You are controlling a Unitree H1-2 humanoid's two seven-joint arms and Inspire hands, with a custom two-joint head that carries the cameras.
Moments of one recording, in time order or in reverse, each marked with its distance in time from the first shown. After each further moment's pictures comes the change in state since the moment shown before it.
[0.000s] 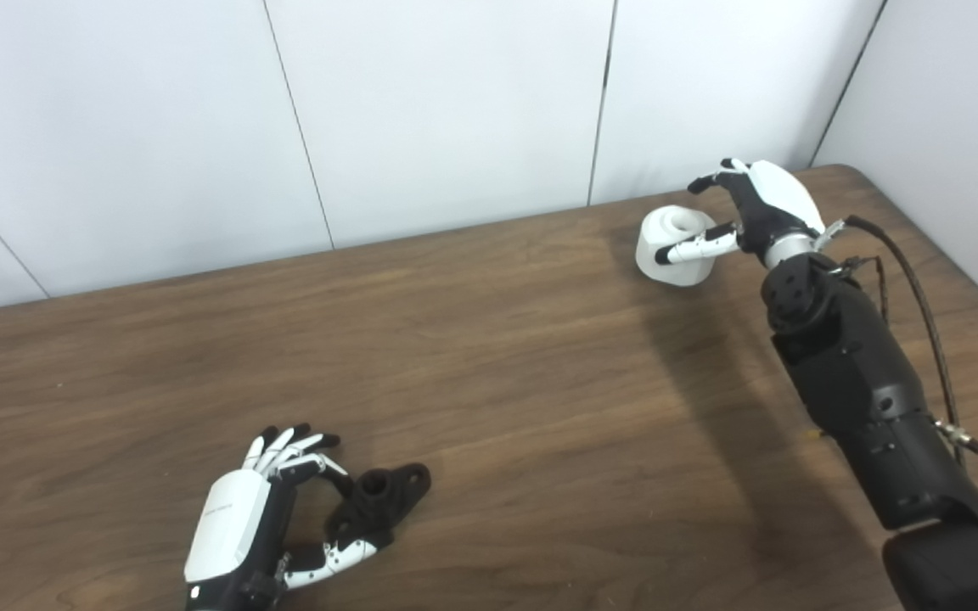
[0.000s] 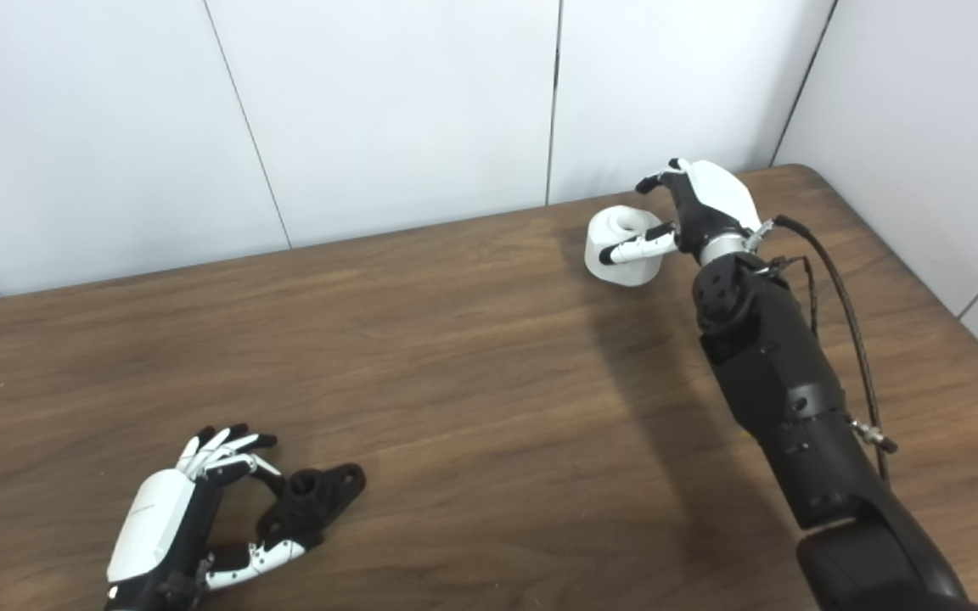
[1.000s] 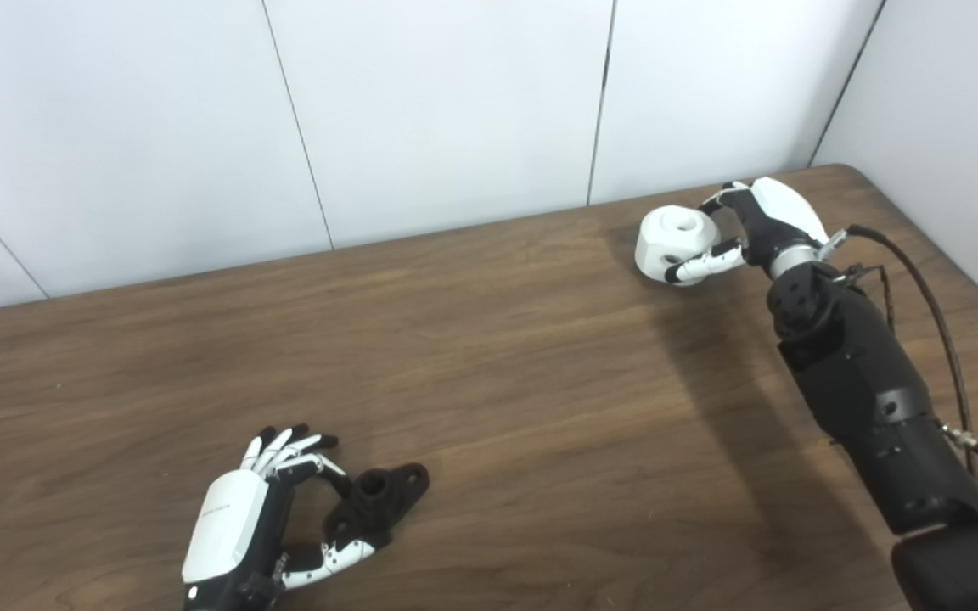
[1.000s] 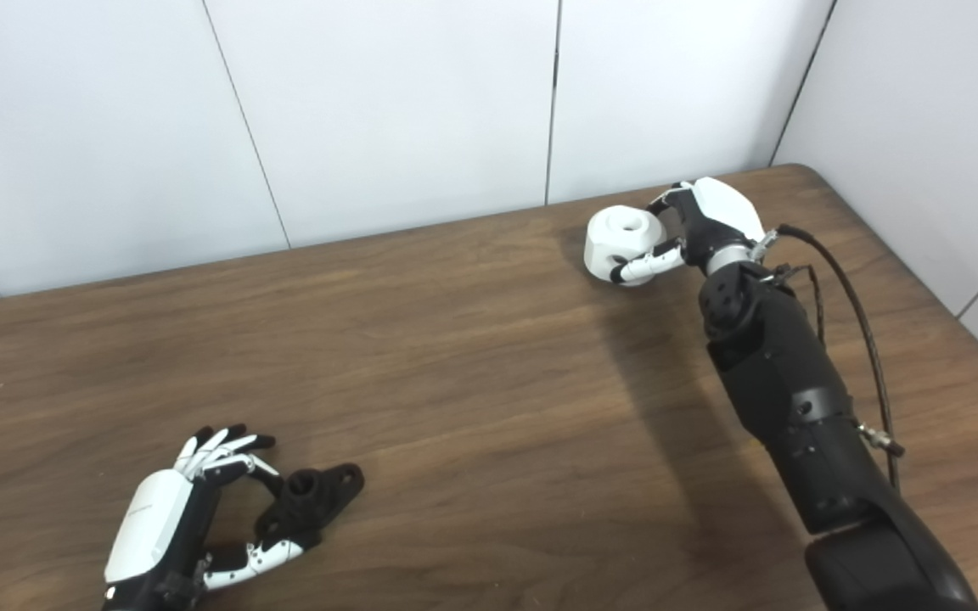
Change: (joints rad) left arm 0.001 -0.001 0.009 0.000 0.000 -0.003 -0.003; right arm 0.012 -0.015 0.009 0.025 -0.004 0.000 0.029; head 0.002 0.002
